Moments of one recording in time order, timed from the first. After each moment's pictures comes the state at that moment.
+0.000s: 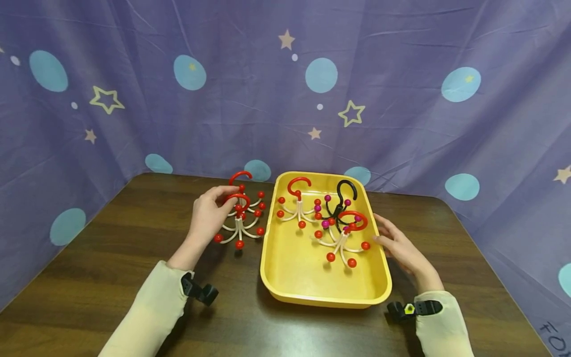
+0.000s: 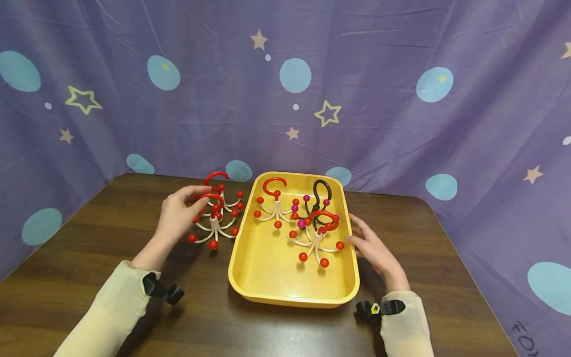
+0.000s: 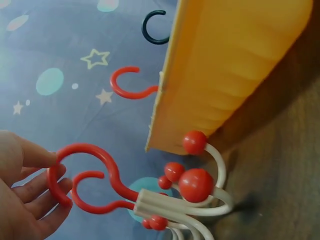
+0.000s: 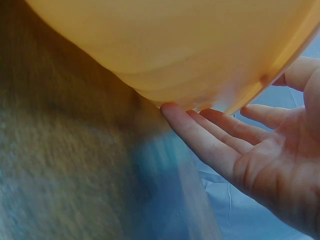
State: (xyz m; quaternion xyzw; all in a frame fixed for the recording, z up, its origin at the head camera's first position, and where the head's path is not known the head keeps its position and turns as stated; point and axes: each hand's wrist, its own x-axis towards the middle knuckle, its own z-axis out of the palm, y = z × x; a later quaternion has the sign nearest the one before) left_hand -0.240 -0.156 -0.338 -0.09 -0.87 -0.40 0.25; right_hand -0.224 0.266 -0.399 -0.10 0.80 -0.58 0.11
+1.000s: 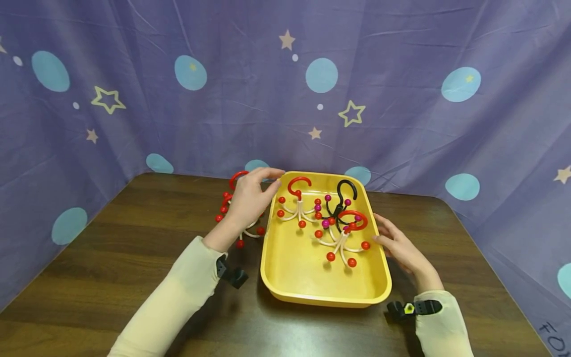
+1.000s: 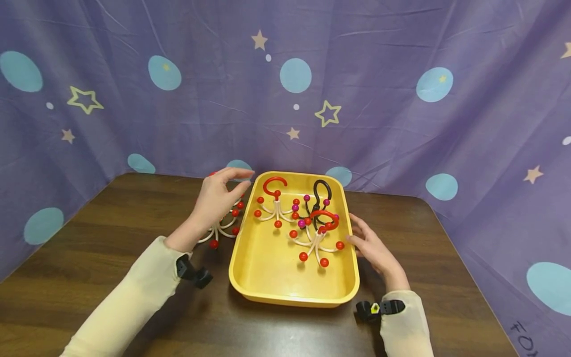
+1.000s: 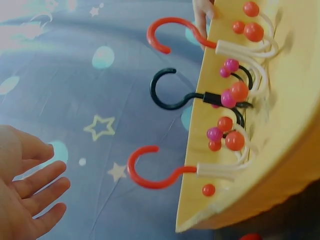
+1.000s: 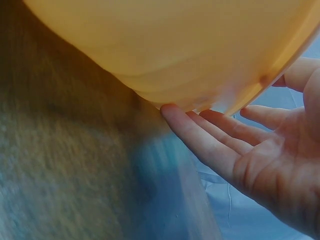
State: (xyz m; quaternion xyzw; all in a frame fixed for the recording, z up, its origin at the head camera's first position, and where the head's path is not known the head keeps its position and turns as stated) left_hand -0.240 -0.081 -0.292 -0.21 -0.85 -0.41 0.24; right_hand -0.221 0.267 -0.396 -0.10 0.80 -0.58 0.11
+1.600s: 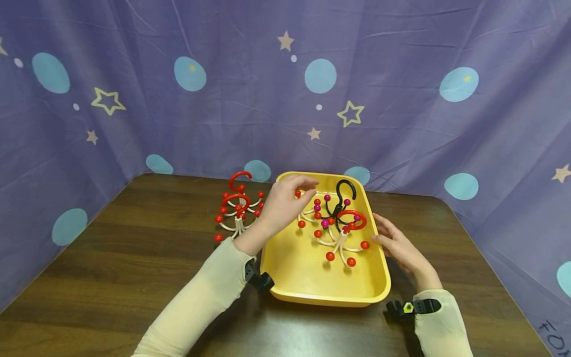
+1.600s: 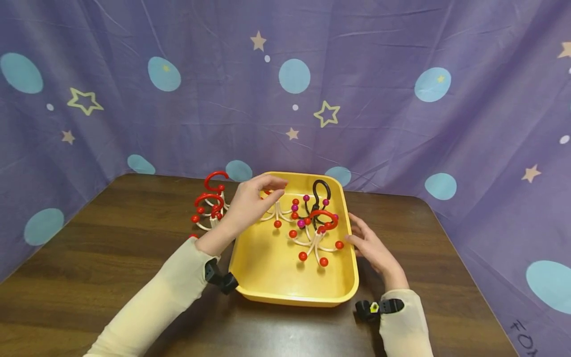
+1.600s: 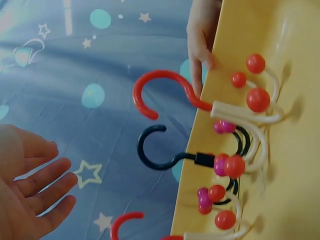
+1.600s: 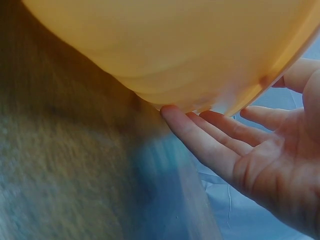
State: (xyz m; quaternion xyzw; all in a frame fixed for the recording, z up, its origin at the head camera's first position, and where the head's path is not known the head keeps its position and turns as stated) left_hand -0.234 -0.024 -0.294 -0.26 -0.85 -0.41 0.21; right_hand -0.223 0.267 -0.398 -0.10 0.80 -0.58 0.11
